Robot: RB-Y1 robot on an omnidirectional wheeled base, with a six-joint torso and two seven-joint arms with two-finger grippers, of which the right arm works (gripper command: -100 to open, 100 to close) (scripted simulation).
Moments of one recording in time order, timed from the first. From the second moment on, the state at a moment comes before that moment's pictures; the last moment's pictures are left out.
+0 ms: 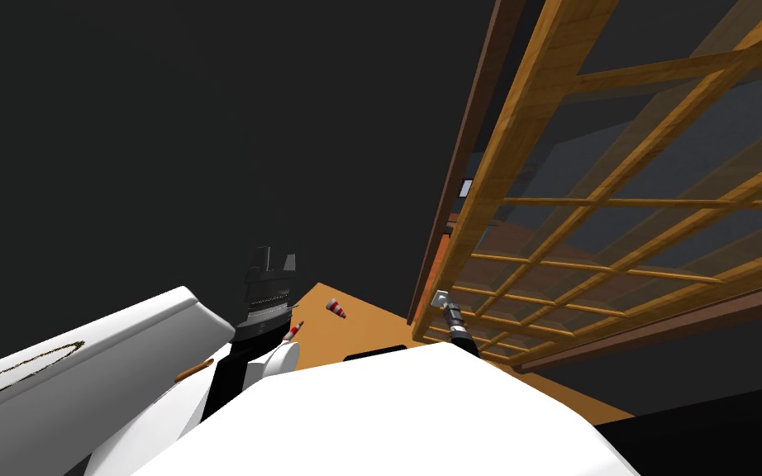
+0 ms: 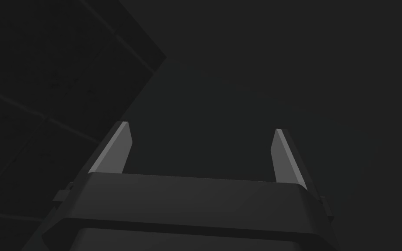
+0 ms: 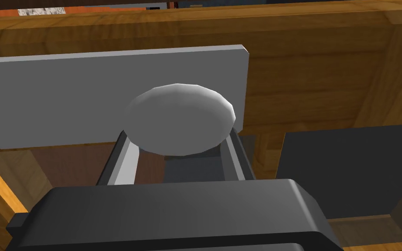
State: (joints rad) arm 0.13 -0.28 -0.08 -0.71 -0.28 -0.93 -0.18
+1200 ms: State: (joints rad) arm 0.10 -0.29 -0.03 -0.68 -0.32 -0.92 -0.47
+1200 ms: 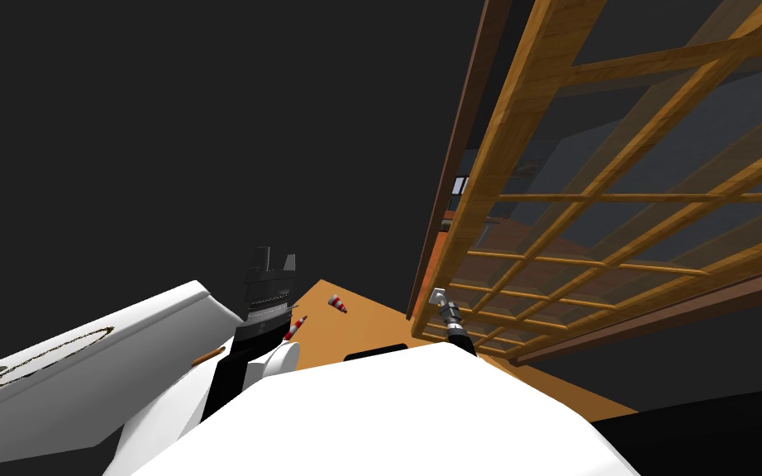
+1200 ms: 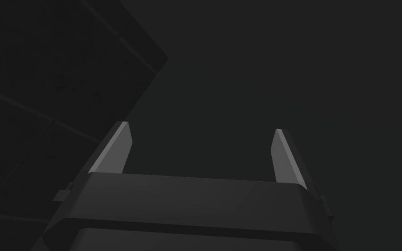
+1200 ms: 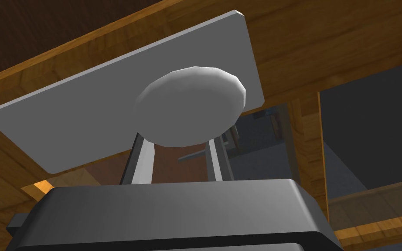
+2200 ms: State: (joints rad) arm 0.09 -0.29 0.01 -0.68 -0.36 -0.89 -0.71
